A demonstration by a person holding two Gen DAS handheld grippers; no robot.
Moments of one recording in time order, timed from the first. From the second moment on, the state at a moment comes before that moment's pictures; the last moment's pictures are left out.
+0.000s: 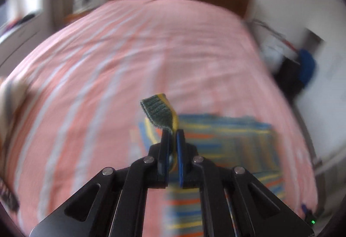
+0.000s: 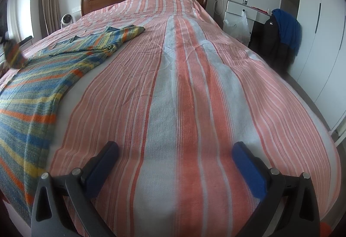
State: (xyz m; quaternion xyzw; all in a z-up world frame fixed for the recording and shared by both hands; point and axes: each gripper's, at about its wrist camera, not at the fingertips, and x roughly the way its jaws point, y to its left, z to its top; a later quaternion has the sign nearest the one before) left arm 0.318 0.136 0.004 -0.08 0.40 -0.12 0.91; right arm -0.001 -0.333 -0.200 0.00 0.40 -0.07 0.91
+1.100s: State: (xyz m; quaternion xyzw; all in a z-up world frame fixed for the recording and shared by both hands) left arm 0.263 0.169 -0.156 -0.08 0.52 0.01 0.85; right arm -0.001 -0.329 -0.203 0.00 0.39 -0.07 0.92
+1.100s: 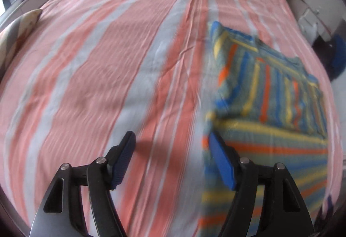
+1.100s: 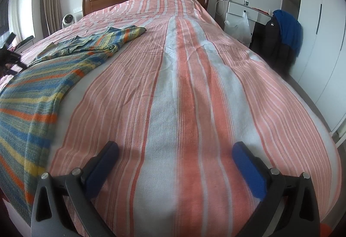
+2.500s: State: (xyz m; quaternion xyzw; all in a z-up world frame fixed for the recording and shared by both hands) left arm 0.161 0.215 -0.191 -0.04 0.42 0.06 0.90; right arm -0.001 -0.326 -0.206 -0.02 0.38 -0.07 0.92
